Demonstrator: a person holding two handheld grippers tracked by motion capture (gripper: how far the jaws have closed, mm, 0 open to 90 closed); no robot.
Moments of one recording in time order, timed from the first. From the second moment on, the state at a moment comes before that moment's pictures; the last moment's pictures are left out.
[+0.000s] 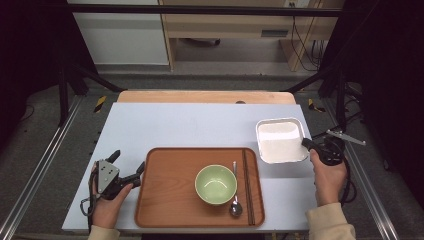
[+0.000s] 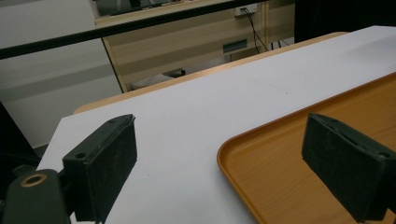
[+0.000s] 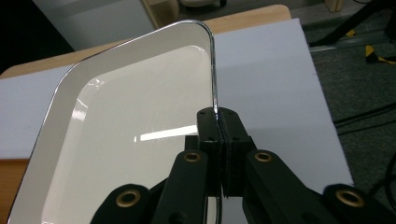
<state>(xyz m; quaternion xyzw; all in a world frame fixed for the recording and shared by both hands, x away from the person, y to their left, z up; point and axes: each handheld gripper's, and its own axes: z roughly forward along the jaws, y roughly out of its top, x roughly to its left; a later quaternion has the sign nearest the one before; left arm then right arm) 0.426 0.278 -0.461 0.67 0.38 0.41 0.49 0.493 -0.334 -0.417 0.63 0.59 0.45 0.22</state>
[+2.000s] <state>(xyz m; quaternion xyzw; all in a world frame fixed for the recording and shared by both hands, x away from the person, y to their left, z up) 0.450 0.156 -0.372 0.67 0.36 0.35 0.54 0.498 -0.138 -0.372 0.48 0.67 0.54 0.18</state>
